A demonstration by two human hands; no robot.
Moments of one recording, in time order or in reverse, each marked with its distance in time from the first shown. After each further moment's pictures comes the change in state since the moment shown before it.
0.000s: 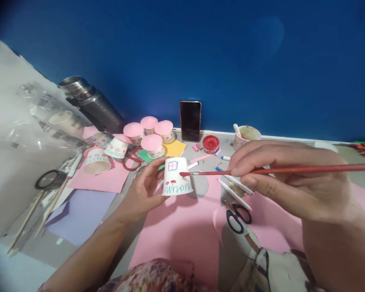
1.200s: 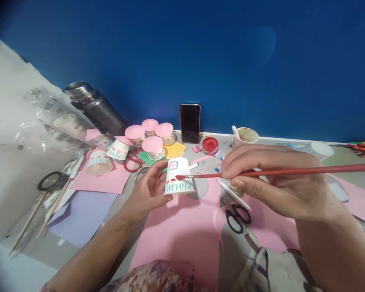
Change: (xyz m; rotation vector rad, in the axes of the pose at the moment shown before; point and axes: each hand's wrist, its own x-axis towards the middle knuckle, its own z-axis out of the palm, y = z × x) left_hand 0.002 -0.003 0.002 -0.153 0.000 -0.119; right_hand 0.012 -0.008 0.003 0.011 -0.060 -0.030
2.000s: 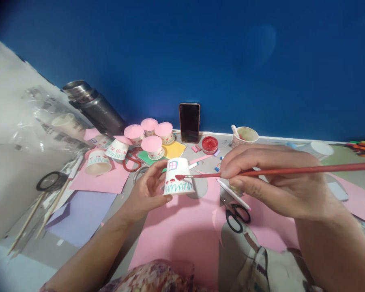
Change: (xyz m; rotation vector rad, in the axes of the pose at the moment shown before) left_hand 0.000 0.003 0.002 0.003 -0.017 0.013; right_hand 0.000 0.000 0.000 -0.013 -0.016 0.003
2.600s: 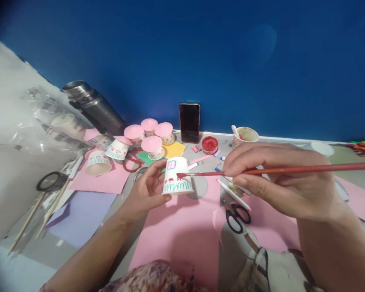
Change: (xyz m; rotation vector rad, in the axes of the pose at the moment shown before) left_hand 0.000 0.000 -0.001 -0.095 0.009 -0.036; right_hand -0.003 0.005 -0.001 -0.002 0.051 -0.026
